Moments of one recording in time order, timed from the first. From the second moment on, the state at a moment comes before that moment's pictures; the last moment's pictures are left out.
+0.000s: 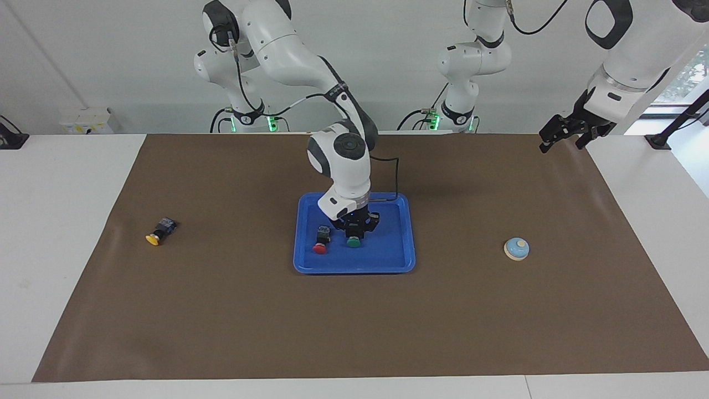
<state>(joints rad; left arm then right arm) 0.06 -0.06 -0.04 -1.67 -0.02 1.55 -0.03 0.62 0.51 -0.03 -1.73 0.01 2.32 0.74</state>
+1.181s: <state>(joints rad) 0.06 -0.06 -0.04 -1.67 -0.02 1.55 -0.03 0.22 0.29 -0.06 -1.63 -0.01 1.85 0.43</state>
